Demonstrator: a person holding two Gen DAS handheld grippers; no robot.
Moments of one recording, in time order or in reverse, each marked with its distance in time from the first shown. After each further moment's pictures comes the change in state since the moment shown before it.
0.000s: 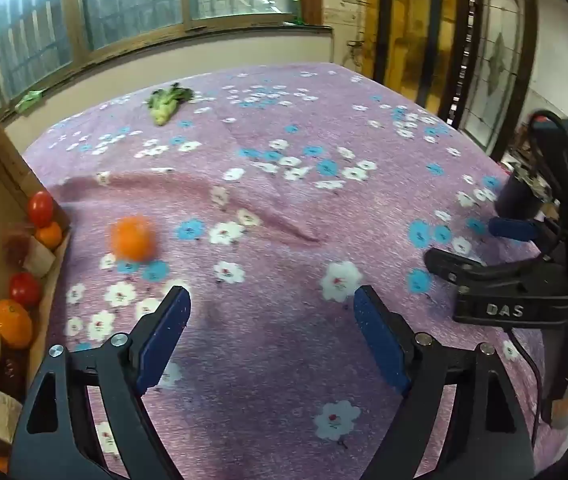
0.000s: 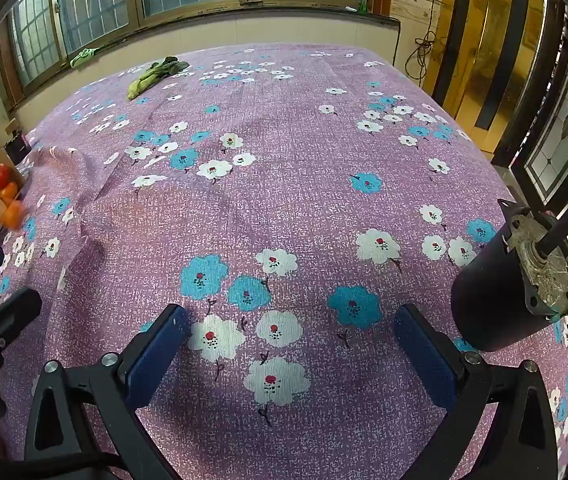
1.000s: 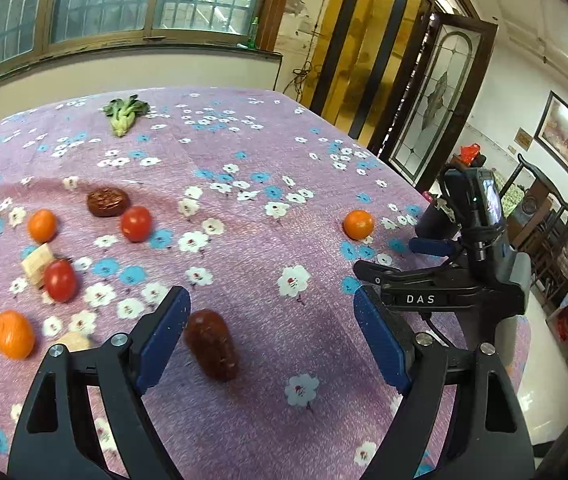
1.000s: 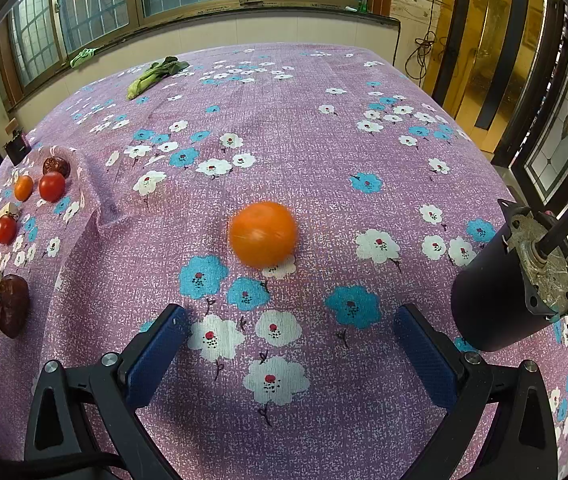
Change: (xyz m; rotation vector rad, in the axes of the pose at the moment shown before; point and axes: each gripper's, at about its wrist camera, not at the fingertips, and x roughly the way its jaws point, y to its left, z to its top) left arm -0.045 0.038 -0.006 -0.086 -0.114 -0.297; right arm 0.000 0.001 0.000 0.001 -0.008 0.000
